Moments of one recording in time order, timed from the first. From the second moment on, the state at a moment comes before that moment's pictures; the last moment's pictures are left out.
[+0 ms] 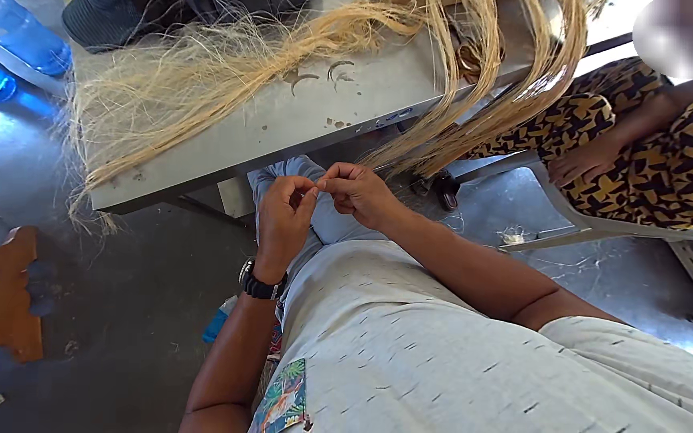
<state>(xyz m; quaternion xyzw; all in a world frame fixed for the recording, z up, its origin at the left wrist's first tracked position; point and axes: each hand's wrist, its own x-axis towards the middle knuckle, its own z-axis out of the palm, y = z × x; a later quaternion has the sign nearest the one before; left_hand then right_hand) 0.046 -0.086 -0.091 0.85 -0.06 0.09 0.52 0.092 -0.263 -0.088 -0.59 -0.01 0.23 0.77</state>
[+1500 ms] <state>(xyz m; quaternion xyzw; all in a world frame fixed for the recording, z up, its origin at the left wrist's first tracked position) 0.042 -0.093 -0.099 0.88 -0.09 0.19 0.43 0.086 -0.256 -0.084 -0.57 0.01 0.23 0.79</state>
